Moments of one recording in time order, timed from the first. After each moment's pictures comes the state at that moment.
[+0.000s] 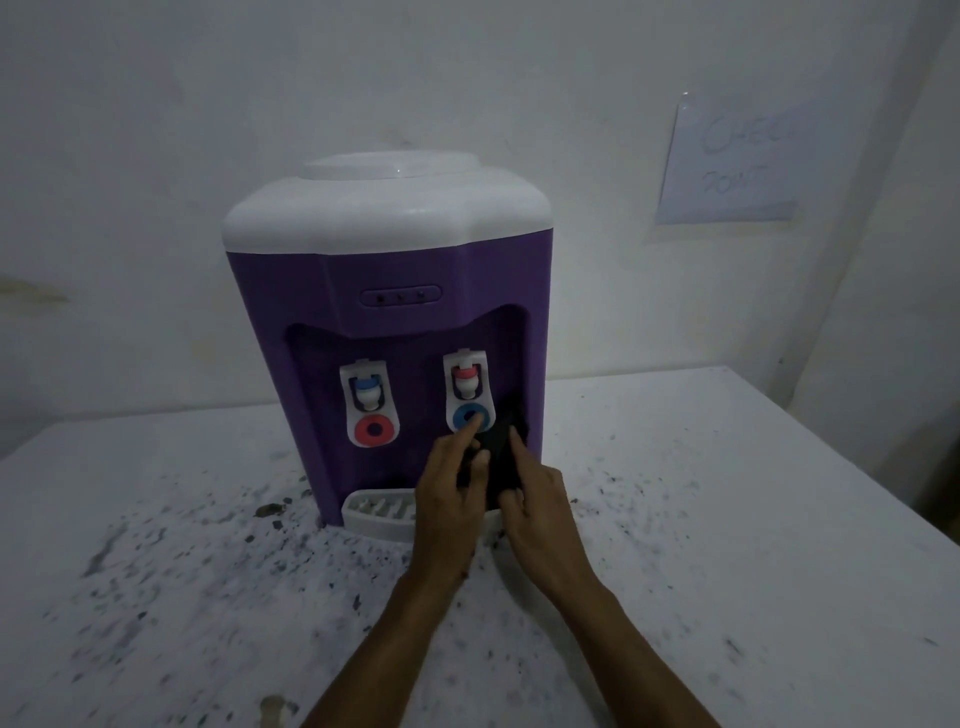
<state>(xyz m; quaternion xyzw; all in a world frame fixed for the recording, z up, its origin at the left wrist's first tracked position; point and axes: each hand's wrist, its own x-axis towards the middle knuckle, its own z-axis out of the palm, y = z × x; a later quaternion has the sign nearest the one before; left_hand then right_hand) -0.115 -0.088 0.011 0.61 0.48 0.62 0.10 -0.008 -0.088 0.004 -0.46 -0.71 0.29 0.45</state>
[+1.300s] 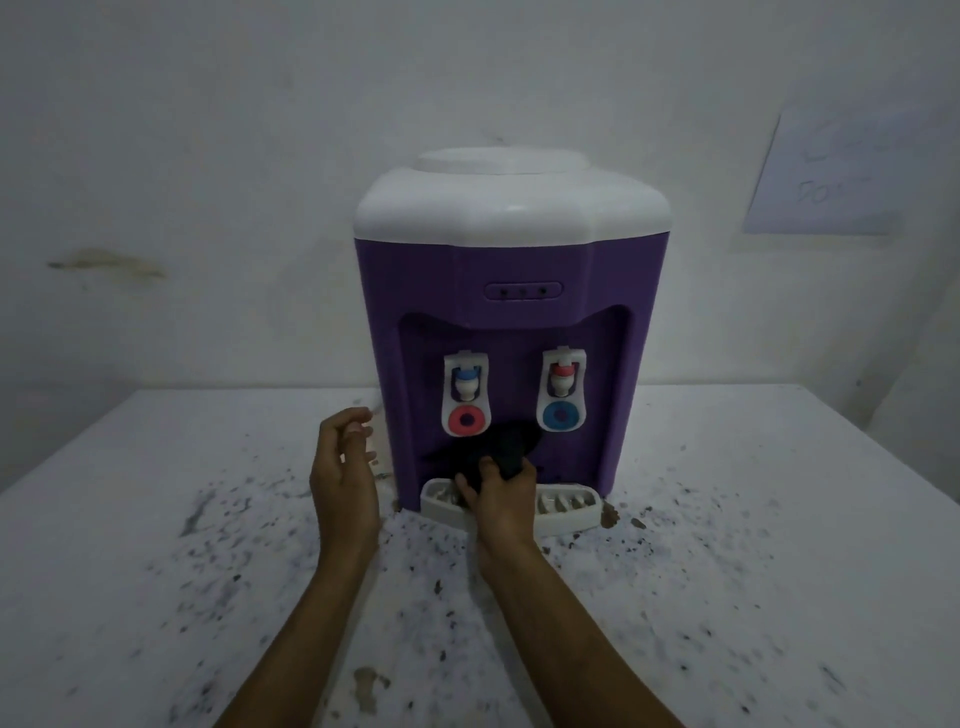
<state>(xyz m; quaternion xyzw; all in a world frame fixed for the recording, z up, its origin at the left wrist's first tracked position) -0.270 -0.126 0.035 0.38 0.56 0.72 0.13 -0.150 -0.084 0.020 -0.43 -0.27 0.63 0.59</state>
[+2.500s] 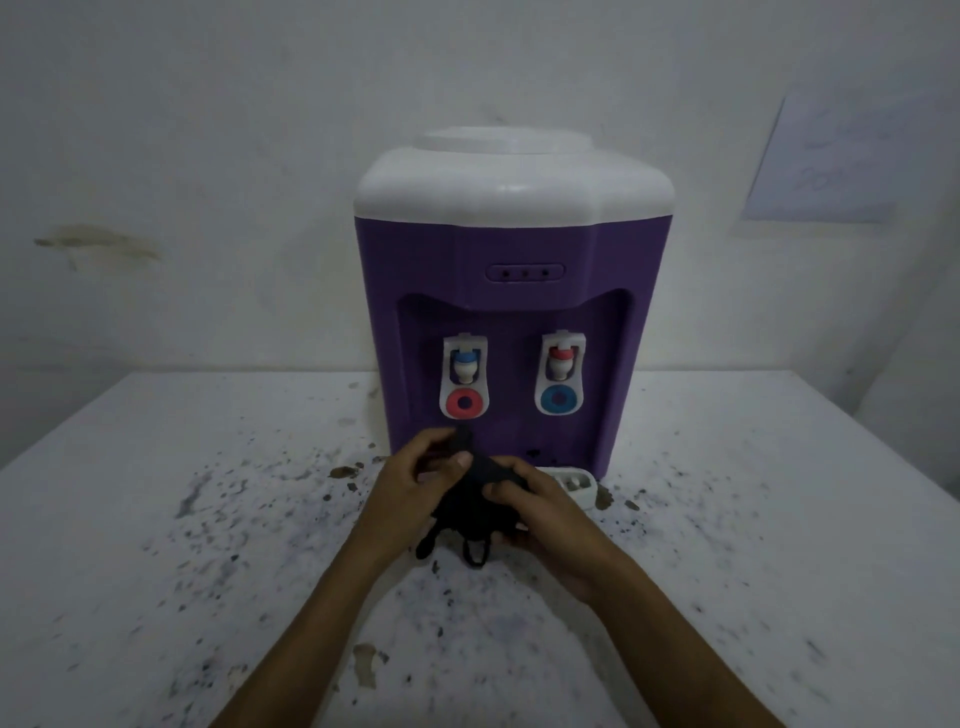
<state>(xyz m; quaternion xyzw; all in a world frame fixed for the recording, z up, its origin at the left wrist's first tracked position) -0.235 -0.145 0.040 0.55 0.54 0.54 0.34 -0.072 -0.124 0.043 -0.38 -0.56 0.65 0.34</state>
